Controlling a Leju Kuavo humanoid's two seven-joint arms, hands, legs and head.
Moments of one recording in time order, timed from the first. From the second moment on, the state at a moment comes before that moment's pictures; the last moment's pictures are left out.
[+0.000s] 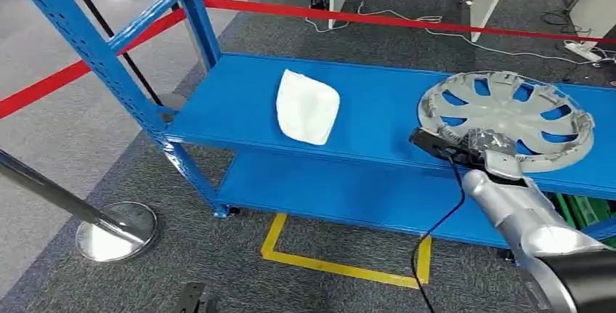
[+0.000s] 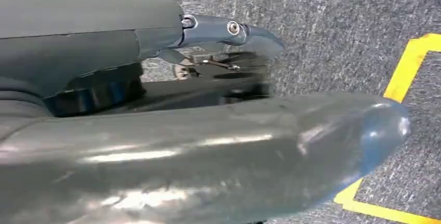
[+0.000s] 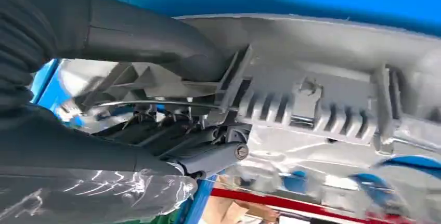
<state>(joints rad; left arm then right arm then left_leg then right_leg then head) -0.12 -0.28 0.91 -0.21 -0.93 0.00 -0.35 -0.77 -0.17 0.22 -0.45 1.09 -0.10 0.27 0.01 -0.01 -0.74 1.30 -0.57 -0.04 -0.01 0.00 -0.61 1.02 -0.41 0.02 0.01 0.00</state>
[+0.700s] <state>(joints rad) -0.12 -0.28 0.94 -0.21 -0.89 -0.05 -0.32 -0.76 -0.15 0.16 -0.44 1.13 -0.13 0.24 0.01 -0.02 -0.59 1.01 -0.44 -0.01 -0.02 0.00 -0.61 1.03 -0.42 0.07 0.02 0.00</state>
